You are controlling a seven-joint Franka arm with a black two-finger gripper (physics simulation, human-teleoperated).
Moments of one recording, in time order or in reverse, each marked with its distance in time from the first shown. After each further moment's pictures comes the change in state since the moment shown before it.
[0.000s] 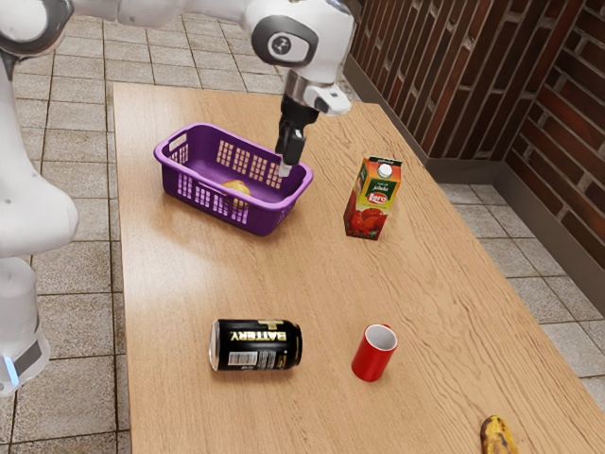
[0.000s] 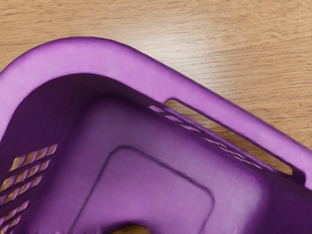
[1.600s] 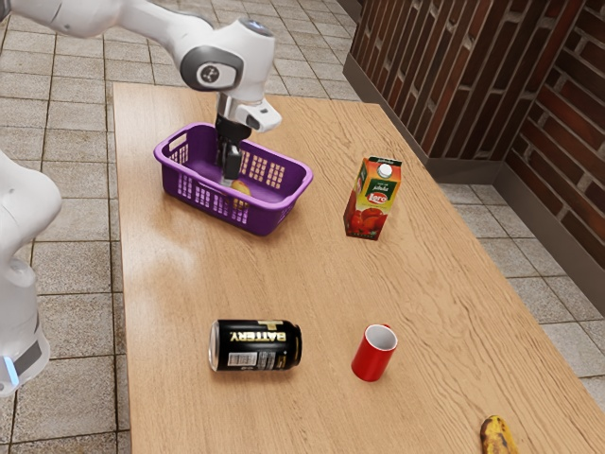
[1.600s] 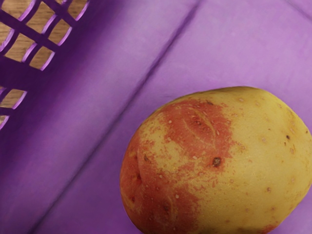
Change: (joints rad) arm 0.731 -0.041 -0.428 -0.450 0.004 0.289 0.063
